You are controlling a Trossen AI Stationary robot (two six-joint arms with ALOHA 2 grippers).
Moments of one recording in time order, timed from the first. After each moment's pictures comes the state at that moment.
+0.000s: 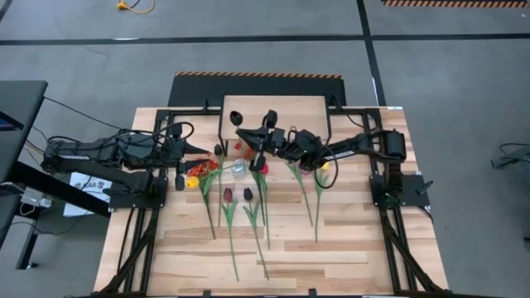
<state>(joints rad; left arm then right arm) -0.11 0.70 0.91 -0.51 -0.29 0.09 -0.11 1.95 1.16 1.29 0.03 -0.15</state>
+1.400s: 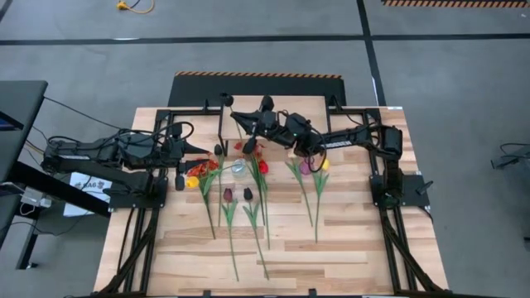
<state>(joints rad) -0.11 0.70 0.91 -0.50 -0.30 0.09 -0.21 1.97 1.30 1.03 0.02 -0.13</state>
